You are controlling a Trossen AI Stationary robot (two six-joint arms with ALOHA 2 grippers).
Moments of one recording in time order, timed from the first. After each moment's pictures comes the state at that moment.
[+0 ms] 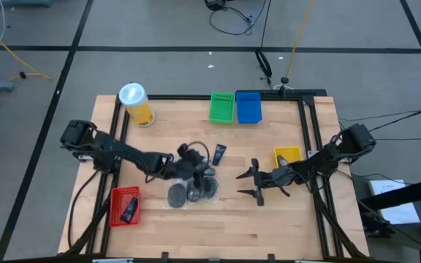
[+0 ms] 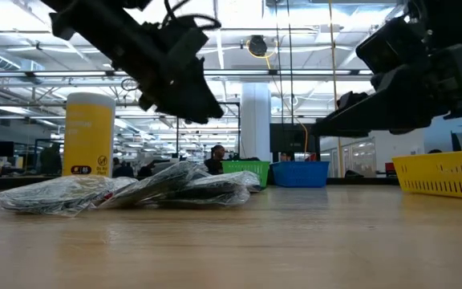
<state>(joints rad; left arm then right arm) -0.21 1.62 0.86 0.07 -0.52 -0.47 0.35 1.60 0.30 1.01 0.26 0.06</state>
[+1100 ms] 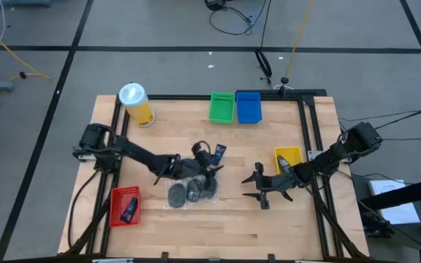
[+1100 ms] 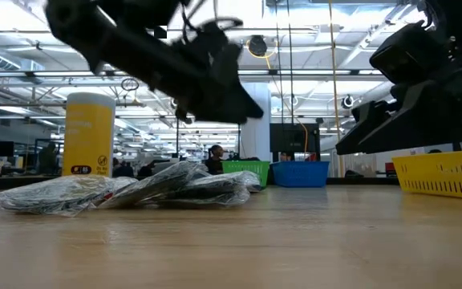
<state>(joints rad) -0.15 1.83 0.86 0.57 -0.49 -0.22 0.43 1.52 0.30 0.77 0.31 0.14</state>
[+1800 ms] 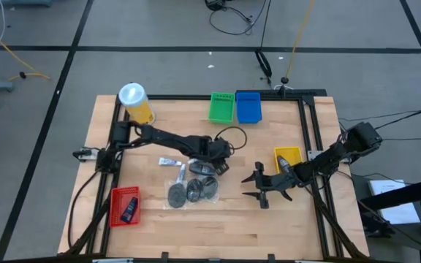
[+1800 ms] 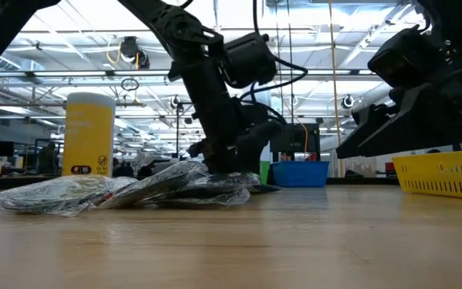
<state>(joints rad) 0.05 2.11 1.41 -0.40 -0.19 -0.48 0.43 1.52 0.30 0.75 0.31 0.17</state>
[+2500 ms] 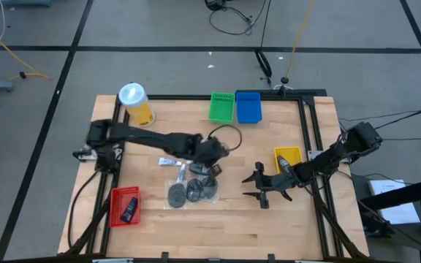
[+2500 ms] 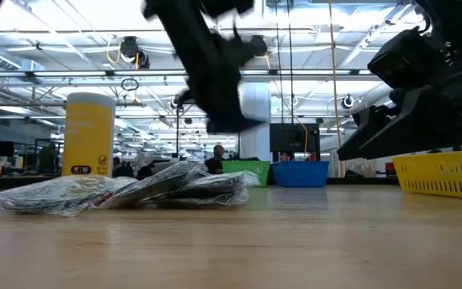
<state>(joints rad) -0.05 1.84 1.41 -0.62 -0.19 -0.48 0.43 1.52 0.30 0.75 0.31 0.17</state>
